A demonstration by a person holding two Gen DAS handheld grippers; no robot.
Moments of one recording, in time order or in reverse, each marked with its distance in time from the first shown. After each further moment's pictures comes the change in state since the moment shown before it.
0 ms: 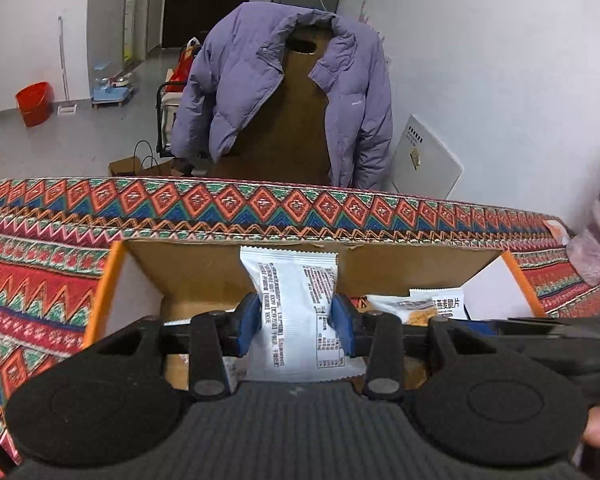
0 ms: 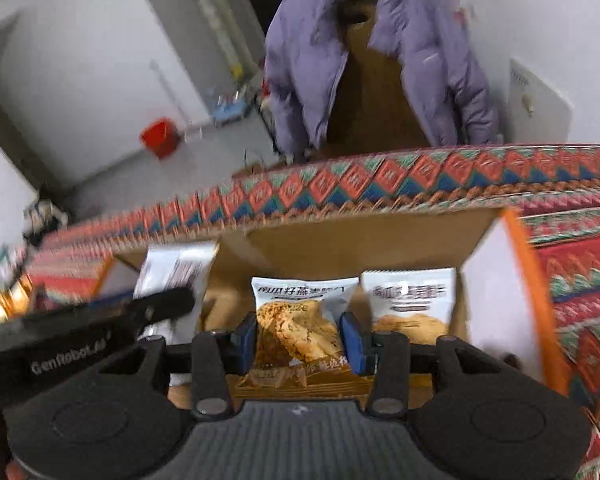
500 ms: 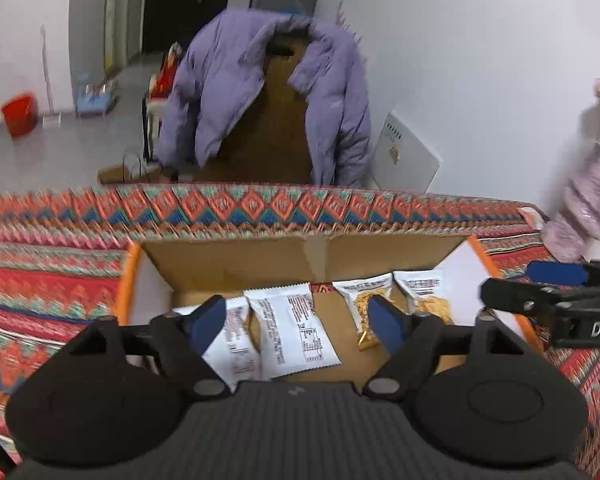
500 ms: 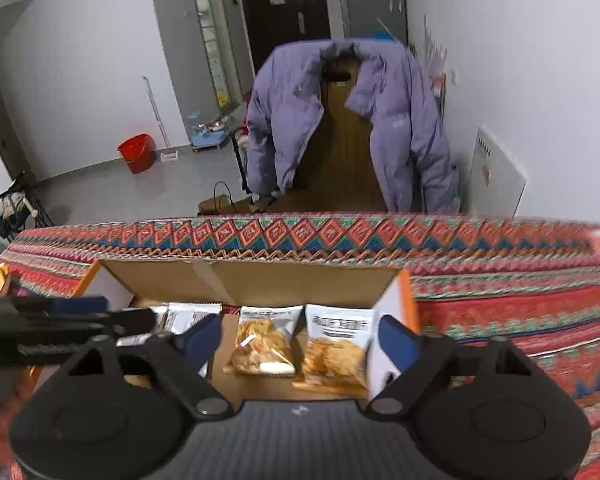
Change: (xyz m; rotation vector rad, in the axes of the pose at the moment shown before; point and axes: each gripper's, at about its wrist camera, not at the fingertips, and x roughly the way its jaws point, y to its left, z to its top) left arm -0.061 0.002 -0.009 0.066 -0.024 -0.044; right arm -0.109 -0.011 -0.016 -0.117 -0.160 -0.106
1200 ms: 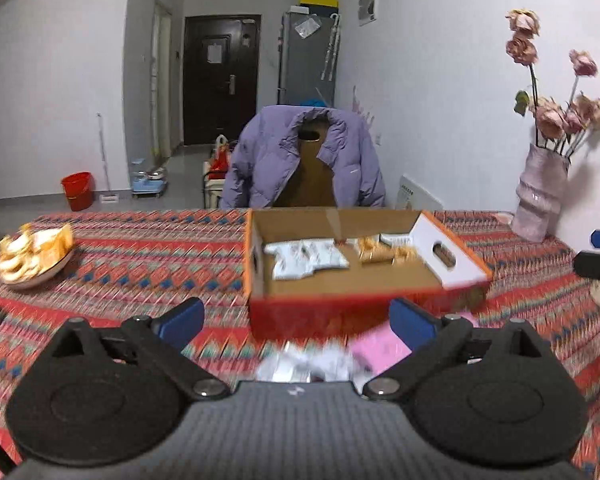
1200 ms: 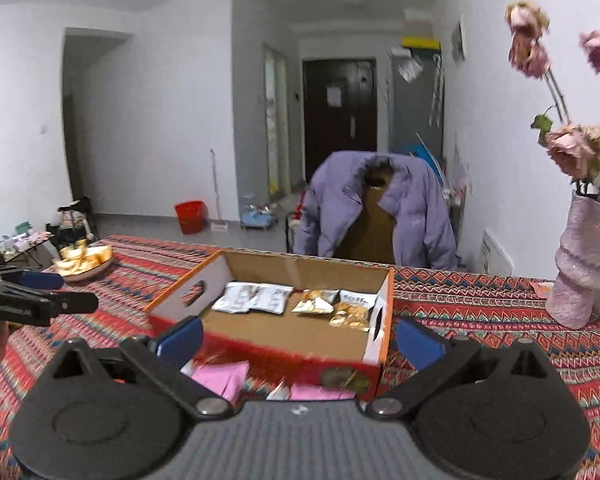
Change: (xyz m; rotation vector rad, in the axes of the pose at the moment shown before) left arm -0.240 -0.023 -0.194 0.049 -0.285 0.138; right arm -0.237 0.023 -0.182 -0.158 -0.353 0.101
